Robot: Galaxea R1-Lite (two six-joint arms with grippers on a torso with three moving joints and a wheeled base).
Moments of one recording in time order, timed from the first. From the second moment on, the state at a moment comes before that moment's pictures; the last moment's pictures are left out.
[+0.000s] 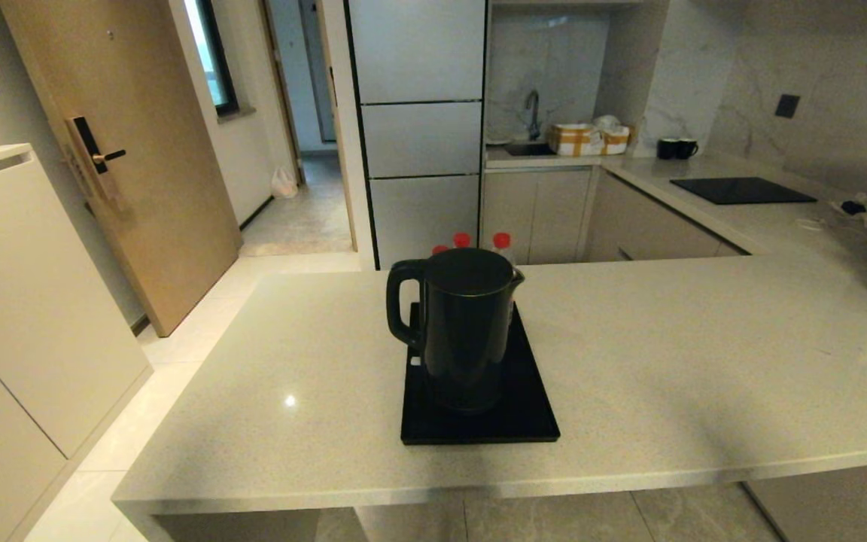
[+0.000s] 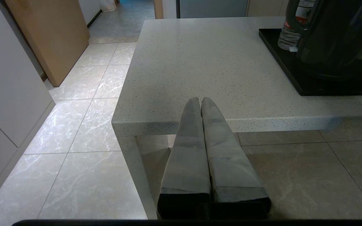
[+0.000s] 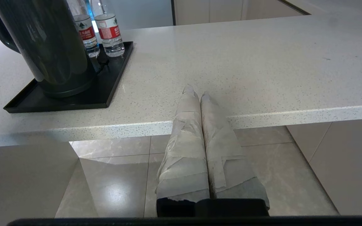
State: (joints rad) left arm 0.00 0.00 0.00 0.03 0.00 0.01; right arm 0.00 0.00 0.00 0.00 0.00 0.01
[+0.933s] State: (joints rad) left arm 0.00 0.00 0.00 0.04 0.00 0.01; right arm 0.00 0.00 0.00 0.00 0.00 0.01
